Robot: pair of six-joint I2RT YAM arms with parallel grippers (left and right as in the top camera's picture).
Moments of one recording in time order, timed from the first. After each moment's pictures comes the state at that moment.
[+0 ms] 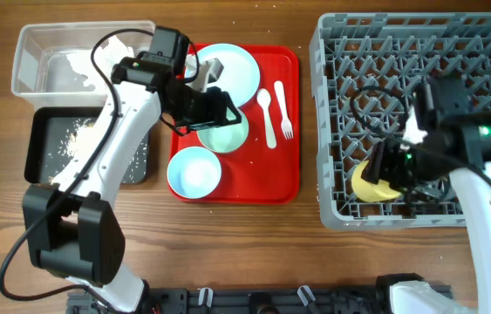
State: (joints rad) left arm -0.27 1.79 1.50 -1.00 0.59 -0.21; right arm 0.07 1.32 1.39 -1.57 -0.12 0.38
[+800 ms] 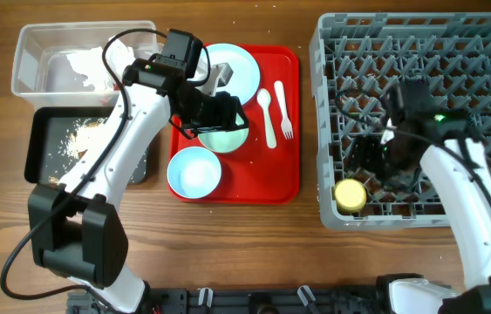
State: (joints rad) left arm -0.31 1.79 1.50 -1.01 0.55 -0.21; right arm 0.07 1.41 1.19 -1.27 -0.11 0.43
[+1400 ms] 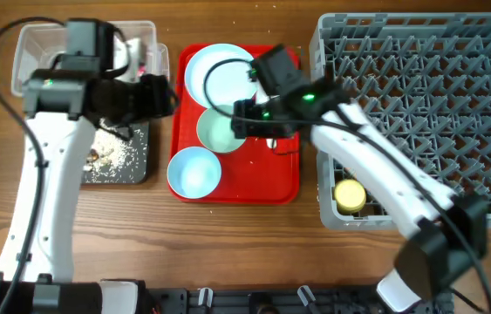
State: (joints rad) left arm -0.06 1.53 1.57 -1.18 0.29 -0.26; right arm 0.61 1.78 1.53 -0.88 -0.19 0.55
